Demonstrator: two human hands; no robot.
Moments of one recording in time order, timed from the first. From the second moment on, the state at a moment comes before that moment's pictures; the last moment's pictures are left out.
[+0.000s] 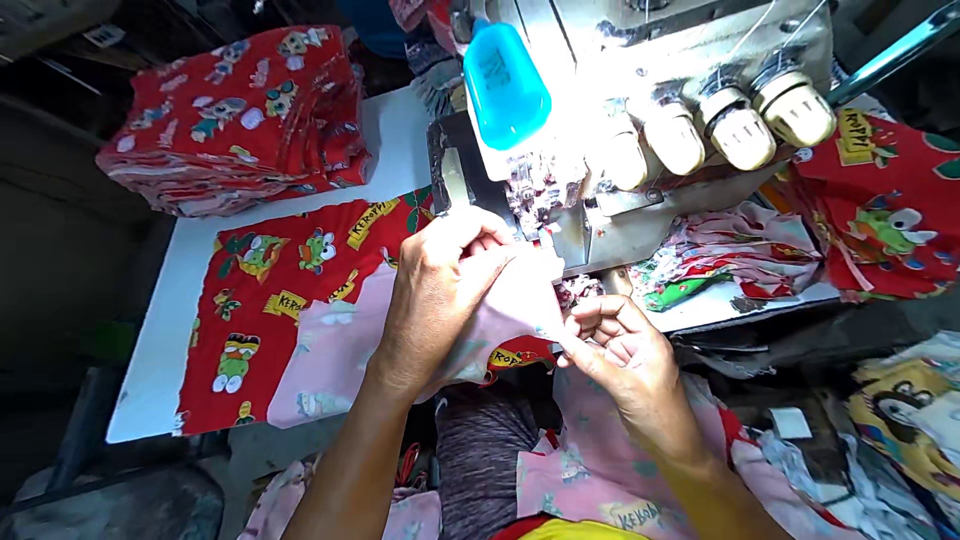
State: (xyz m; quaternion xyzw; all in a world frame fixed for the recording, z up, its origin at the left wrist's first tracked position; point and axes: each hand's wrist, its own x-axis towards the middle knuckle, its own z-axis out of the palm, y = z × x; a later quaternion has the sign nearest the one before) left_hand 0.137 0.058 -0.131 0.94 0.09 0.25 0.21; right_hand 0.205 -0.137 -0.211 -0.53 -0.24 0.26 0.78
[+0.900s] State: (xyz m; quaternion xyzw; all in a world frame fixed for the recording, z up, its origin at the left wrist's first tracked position) left_hand 0.128 0.031 -0.152 0.92 0.12 0.33 0.20; right_hand 0.218 -0.126 -0.190 -0.79 -0.43 -0.14 0.42
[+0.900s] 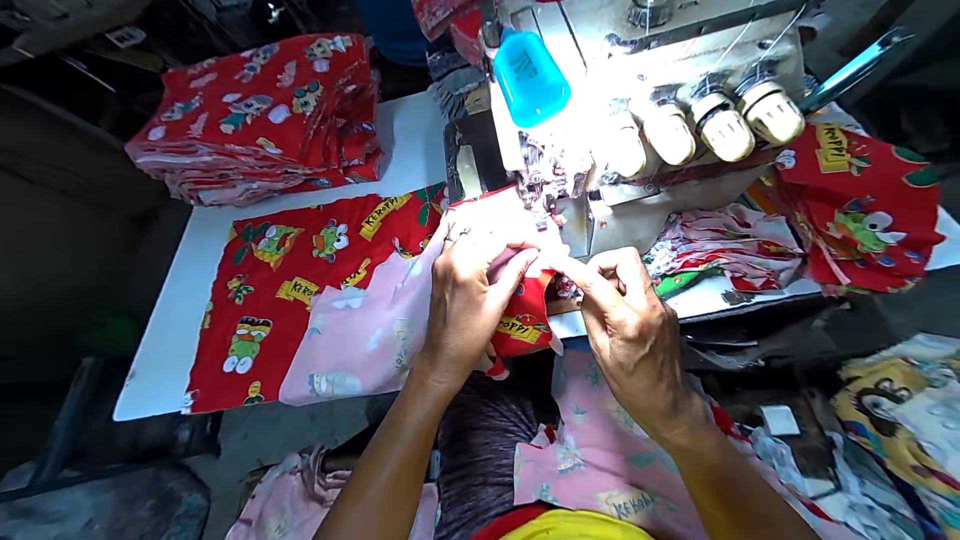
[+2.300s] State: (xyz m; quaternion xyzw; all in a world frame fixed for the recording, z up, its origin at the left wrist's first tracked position) left_hand 0.117 -0.023 -0.175 0.93 0.09 0.32 0.16; right_hand 0.269 -0.138 -0.167 -0.75 -0.54 -0.02 0.38
